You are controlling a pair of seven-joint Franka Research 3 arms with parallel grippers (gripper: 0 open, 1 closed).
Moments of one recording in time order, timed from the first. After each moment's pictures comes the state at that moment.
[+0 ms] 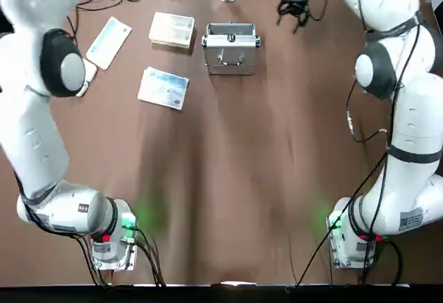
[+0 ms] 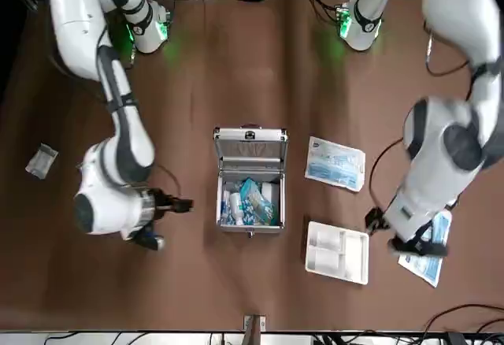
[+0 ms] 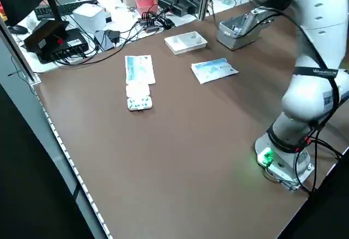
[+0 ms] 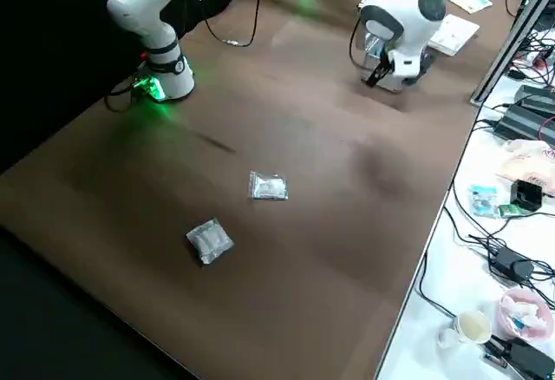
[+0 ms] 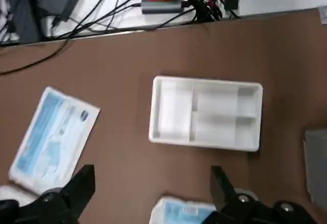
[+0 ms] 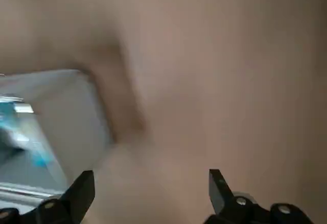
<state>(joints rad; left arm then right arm) -0.13 0.50 -0.10 -1.26 0.14 1.95 -0.15 0.19 0.79 -0.01 -1.16 0.39 1.70 0.22</state>
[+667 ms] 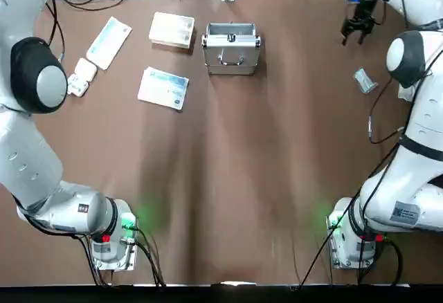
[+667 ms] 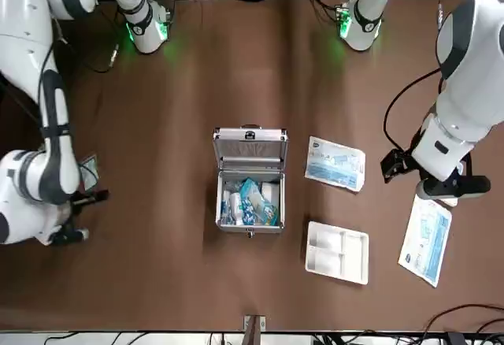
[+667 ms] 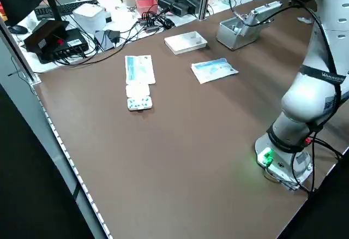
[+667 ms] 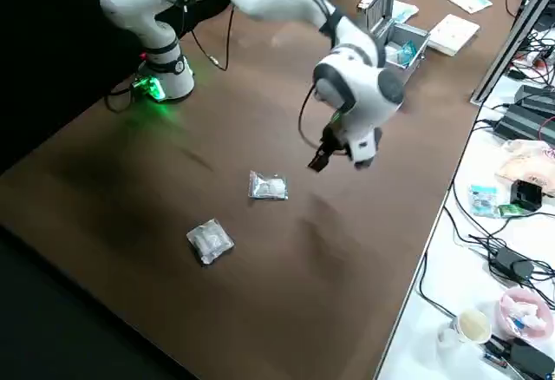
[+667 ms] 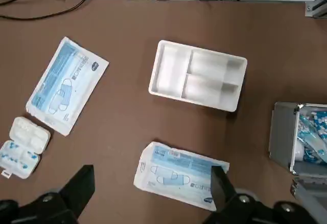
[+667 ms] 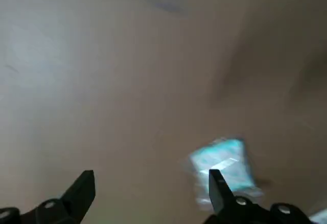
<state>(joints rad) -0.14 0.31 -0.12 -1.28 0.09 1.71 -0.29 -0.17 0.80 -0.01 -1.25 -0.02 1.63 -0.33</state>
